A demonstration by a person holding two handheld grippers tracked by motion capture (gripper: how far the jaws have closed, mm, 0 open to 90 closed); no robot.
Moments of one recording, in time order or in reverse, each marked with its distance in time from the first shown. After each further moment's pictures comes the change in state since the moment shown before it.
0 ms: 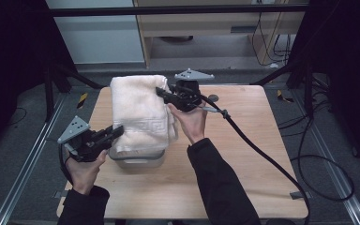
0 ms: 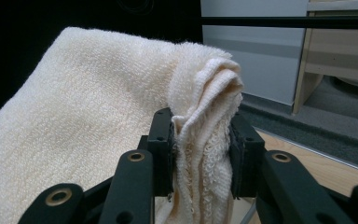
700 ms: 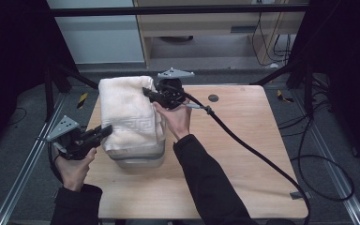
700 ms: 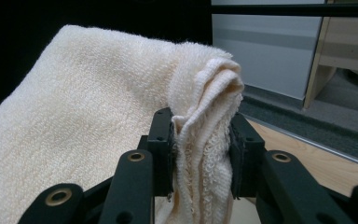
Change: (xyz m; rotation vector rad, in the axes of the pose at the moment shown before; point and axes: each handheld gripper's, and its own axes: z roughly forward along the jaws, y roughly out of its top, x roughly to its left) left arm 0.032 -0.008 -0.007 0.030 0.050 -0.030; right arm 0.013 -0.001 0.044 0.041 0.020 0.000
